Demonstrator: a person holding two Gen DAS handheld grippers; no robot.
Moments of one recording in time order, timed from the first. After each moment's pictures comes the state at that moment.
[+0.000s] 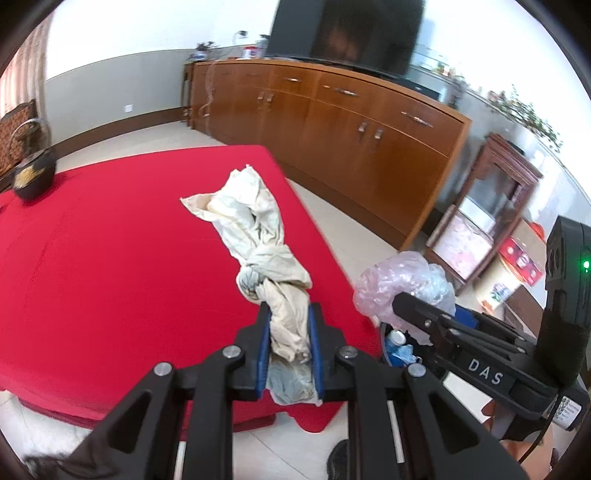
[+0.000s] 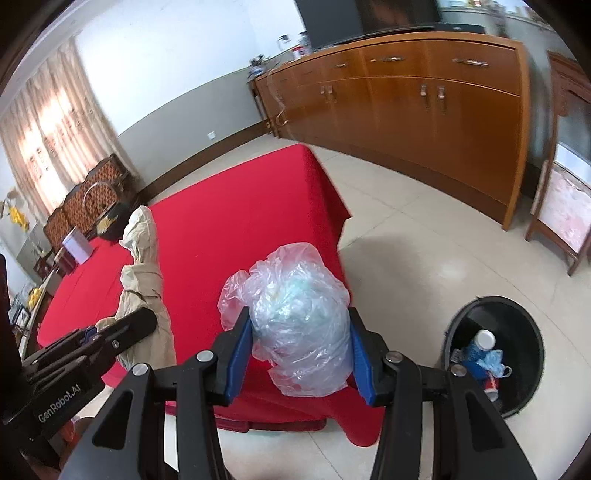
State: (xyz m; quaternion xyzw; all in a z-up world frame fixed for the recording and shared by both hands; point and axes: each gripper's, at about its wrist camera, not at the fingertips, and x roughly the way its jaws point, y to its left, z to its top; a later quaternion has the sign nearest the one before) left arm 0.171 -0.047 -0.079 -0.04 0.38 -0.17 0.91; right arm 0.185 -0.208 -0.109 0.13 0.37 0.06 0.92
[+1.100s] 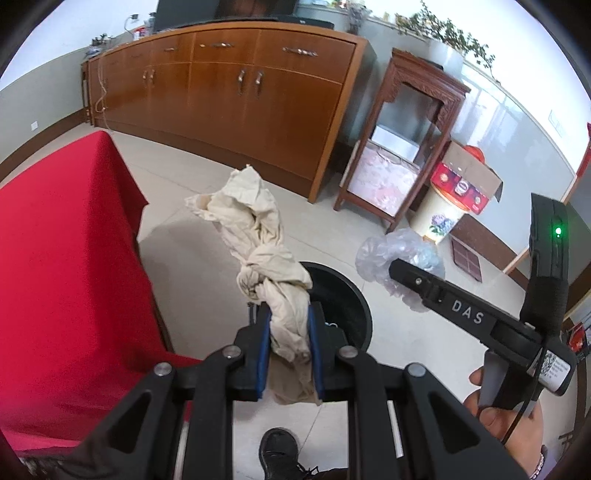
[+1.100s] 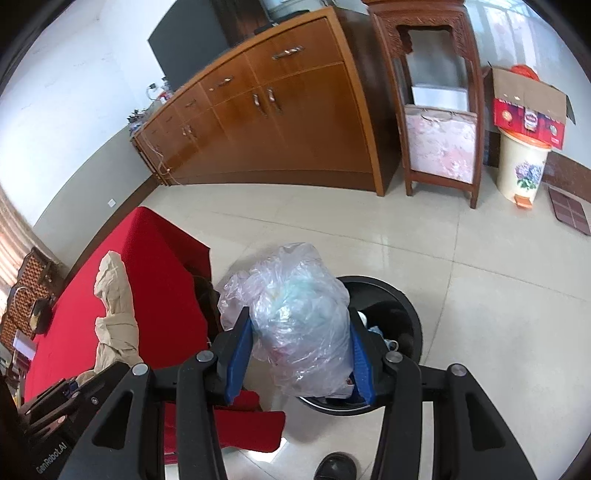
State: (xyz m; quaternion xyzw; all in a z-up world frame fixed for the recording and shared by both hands) left arm 0.151 -0.246 -0.106 0.03 0.43 -0.31 0.85; right arm 0.110 -0.460 -0.149 0.24 0.36 -0.14 0.89
